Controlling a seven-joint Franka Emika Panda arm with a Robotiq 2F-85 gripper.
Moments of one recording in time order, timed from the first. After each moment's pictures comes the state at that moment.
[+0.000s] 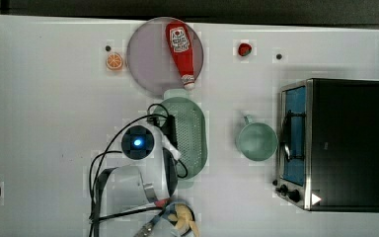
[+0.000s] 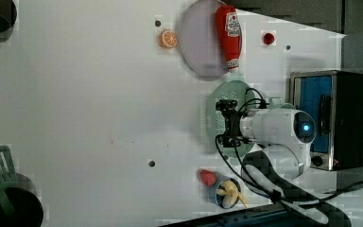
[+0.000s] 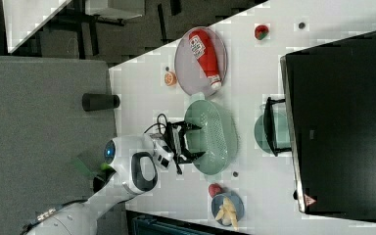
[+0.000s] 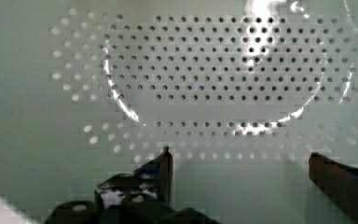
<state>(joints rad) 0.25 0.35 0.01 -2.44 -0.04 1.19 0.98</state>
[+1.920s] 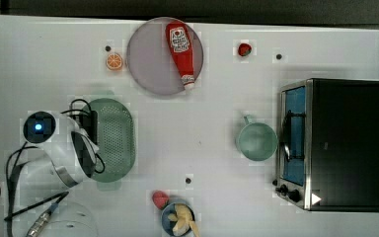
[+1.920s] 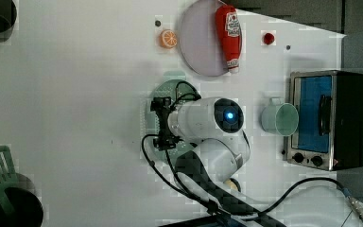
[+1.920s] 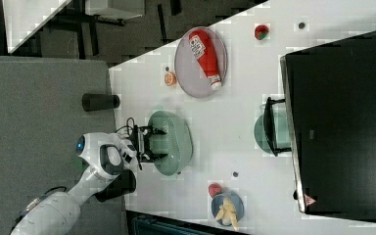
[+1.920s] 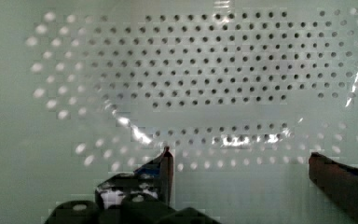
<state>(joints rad) 0.55 0.57 0.06 -2.04 0.11 0.98 1.24</state>
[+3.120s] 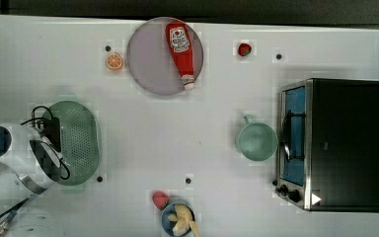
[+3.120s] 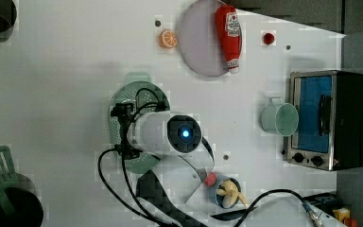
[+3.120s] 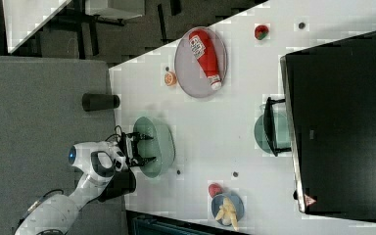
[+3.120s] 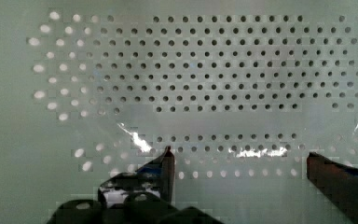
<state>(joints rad) 0.70 0.68 0.06 -1.89 0.09 1.00 1.35</state>
